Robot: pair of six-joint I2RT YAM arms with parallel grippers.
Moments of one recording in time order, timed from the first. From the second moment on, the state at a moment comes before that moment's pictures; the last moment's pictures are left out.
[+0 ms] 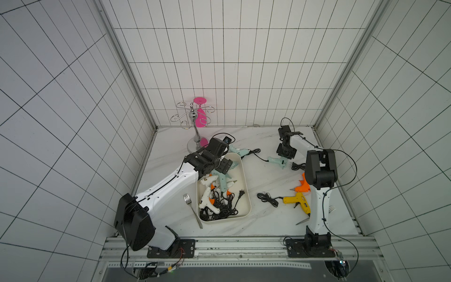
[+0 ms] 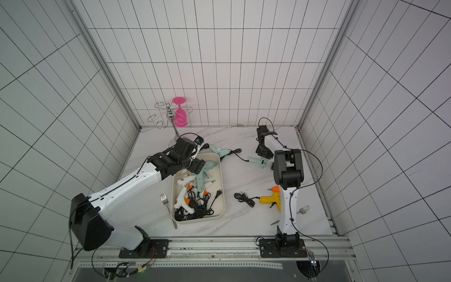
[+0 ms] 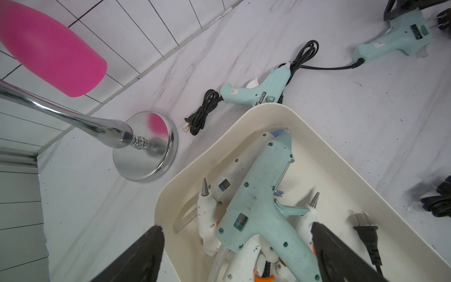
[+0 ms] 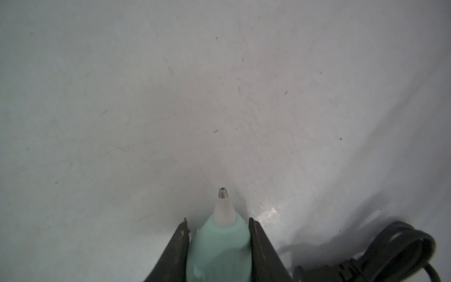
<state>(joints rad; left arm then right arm) -0.68 1.45 1.26 -0.65 -0.23 0.07 0.22 2.22 1.75 -0.84 0.28 0.54</state>
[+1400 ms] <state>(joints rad) -1.03 1.67 1.44 -0.21 -0.02 0.46 0.50 1.40 1.58 -1.13 0.18 0.26</state>
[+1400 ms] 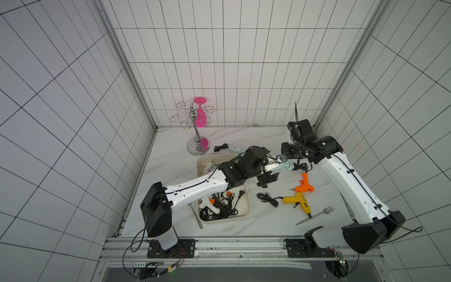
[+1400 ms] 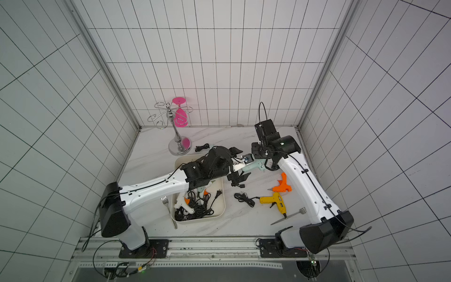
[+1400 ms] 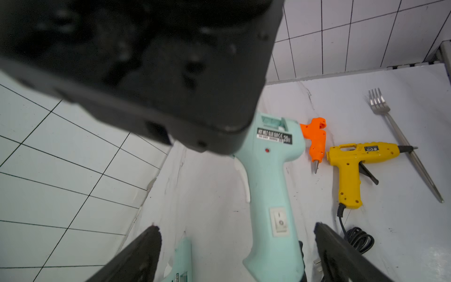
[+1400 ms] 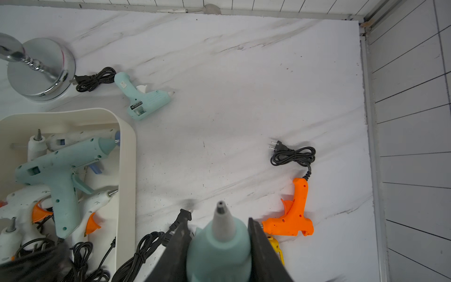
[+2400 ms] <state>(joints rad) -1.09 1.76 1.45 -0.29 -0.17 0.45 0.50 1.42 1.59 -1.18 0.04 0.29</state>
